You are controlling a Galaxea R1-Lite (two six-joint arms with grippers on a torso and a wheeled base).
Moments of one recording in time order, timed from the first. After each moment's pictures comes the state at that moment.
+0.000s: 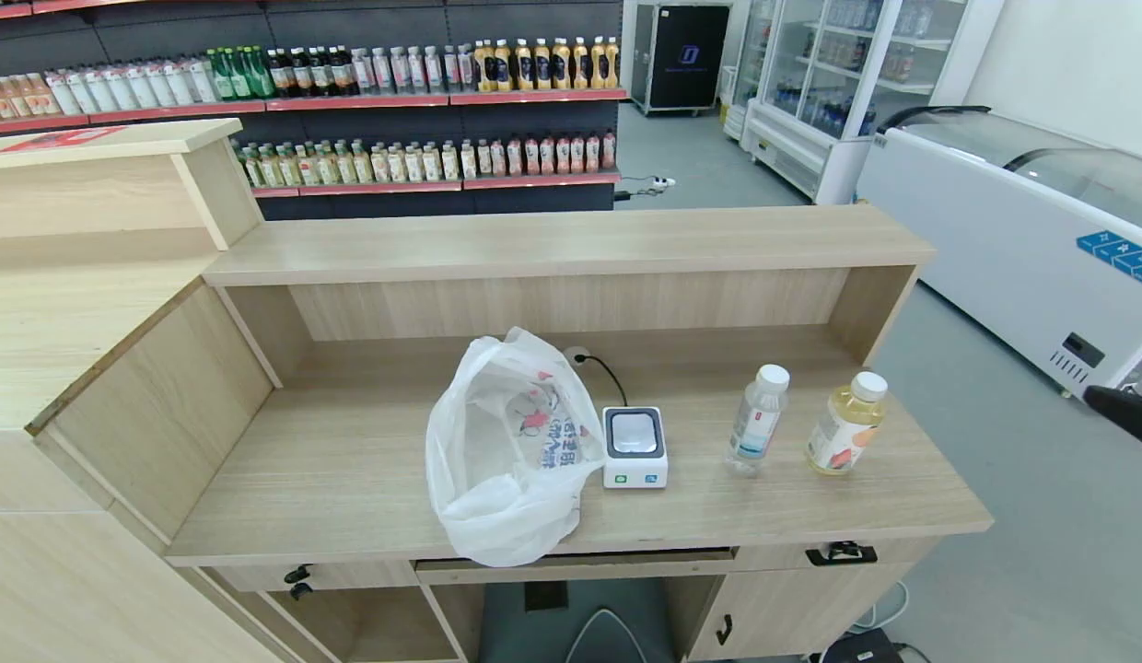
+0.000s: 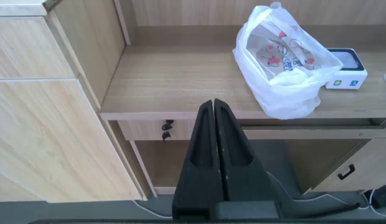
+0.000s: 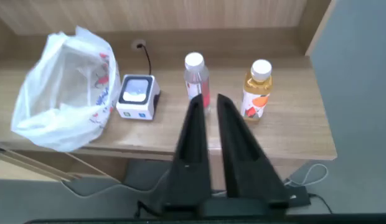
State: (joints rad) left arm 0.00 0.00 0.00 0.00 0.01 0.00; right arm 0.06 0.97 -0.47 -0.39 0.10 0.01
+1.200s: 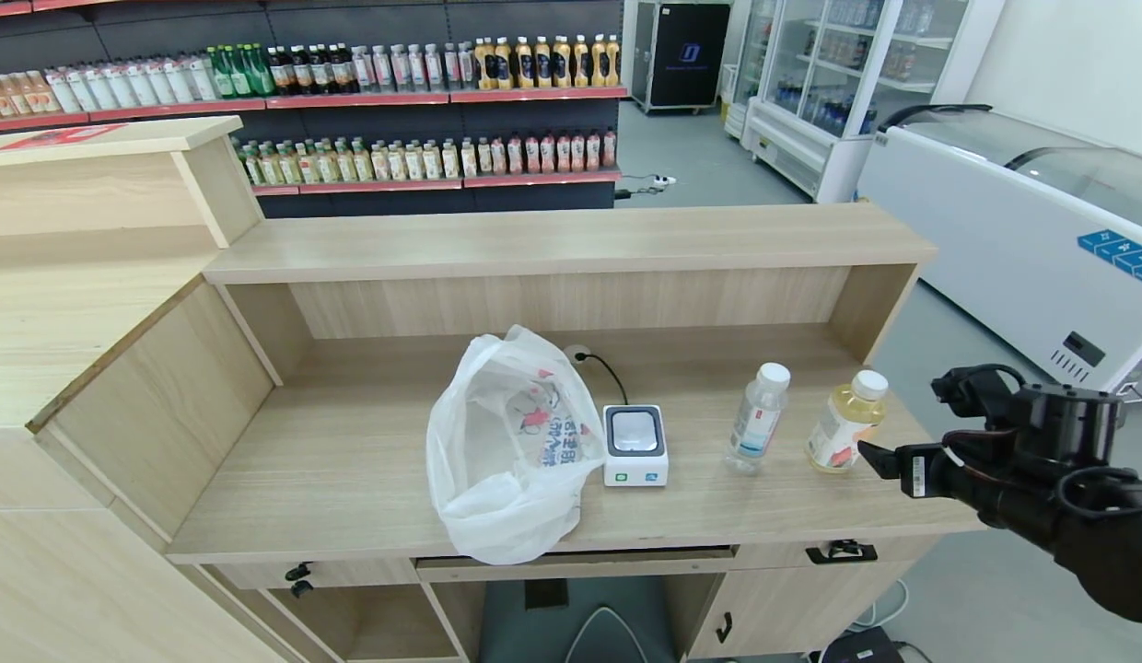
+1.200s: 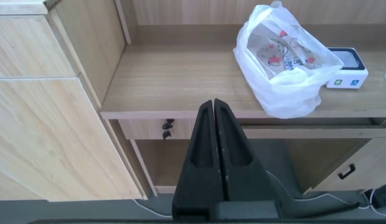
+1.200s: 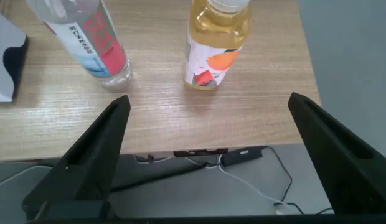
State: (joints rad) left arm 0.00 0.00 0.00 0.00 0.01 0.00; right arm -0.03 1.93 -0.45 -1.10 -0.05 -0.14
